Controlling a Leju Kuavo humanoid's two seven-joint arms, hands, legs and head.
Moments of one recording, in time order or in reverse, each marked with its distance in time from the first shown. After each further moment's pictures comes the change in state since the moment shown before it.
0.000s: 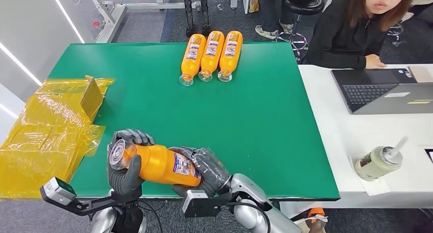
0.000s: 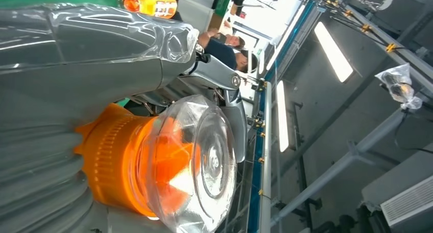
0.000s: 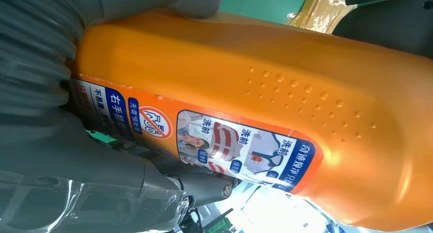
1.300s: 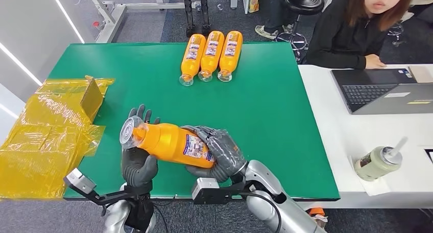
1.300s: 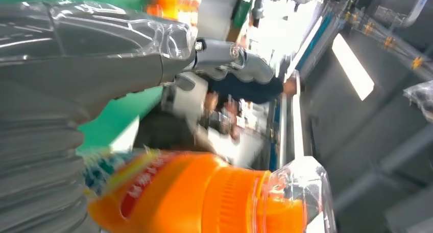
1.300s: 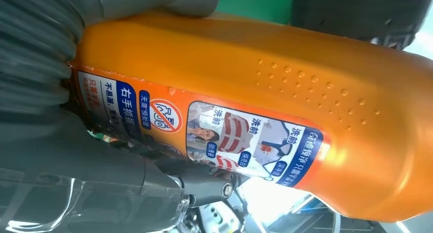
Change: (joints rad) left arm -0.056 -0.058 0.034 0.148 -0.072 0.020 -0.031; right arm -0.020 -0.074 -0.074 -0.154 0.087 -0.065 0.080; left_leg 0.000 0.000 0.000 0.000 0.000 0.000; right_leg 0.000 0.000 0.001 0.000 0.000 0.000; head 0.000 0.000
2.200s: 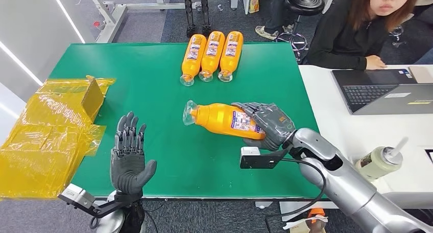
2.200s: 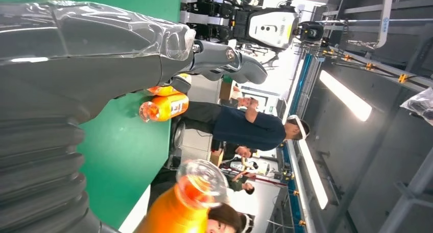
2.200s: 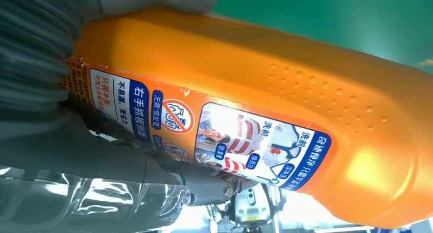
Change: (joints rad) left arm 0.048 0.044 0.021 -0.037 -0.219 0.155 -0.079; right arm -0.223 -0.399 0.015 -0.014 0.032 0.128 0.106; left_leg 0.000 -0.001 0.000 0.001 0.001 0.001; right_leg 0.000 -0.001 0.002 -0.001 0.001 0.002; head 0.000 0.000
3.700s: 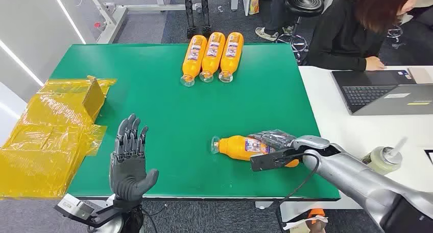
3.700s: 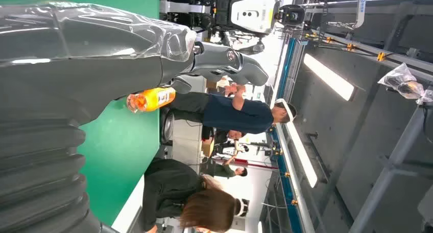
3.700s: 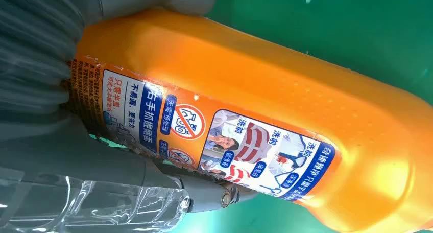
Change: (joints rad) left arm 0.030 0.053 -0.069 -0.067 -0.010 0.007 -0.036; right arm -0.252 -0.022 0.498 0.588 -0.307 0.244 -0.042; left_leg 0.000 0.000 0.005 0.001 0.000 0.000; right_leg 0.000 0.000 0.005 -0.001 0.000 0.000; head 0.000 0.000
